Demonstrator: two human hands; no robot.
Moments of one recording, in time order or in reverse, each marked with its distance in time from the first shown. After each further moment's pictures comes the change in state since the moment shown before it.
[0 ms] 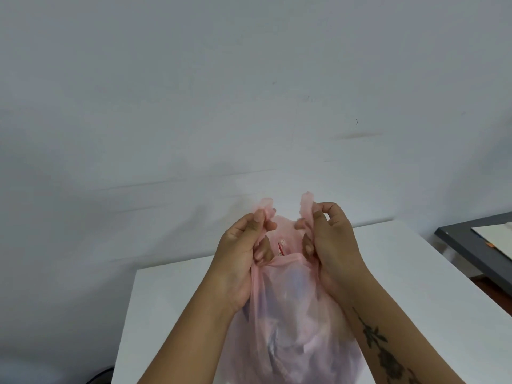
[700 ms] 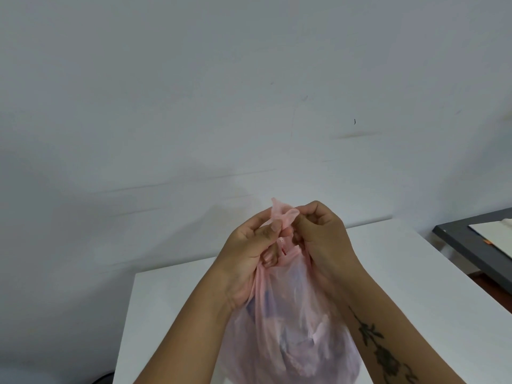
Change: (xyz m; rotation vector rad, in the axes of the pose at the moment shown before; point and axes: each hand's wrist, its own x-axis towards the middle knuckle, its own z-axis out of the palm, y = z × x) left_hand 0.006 0.000 -0.003 0.066 -0.251 -0.054; right_hand -0.001 0.003 0.006 0.179 -0.239 -0.013
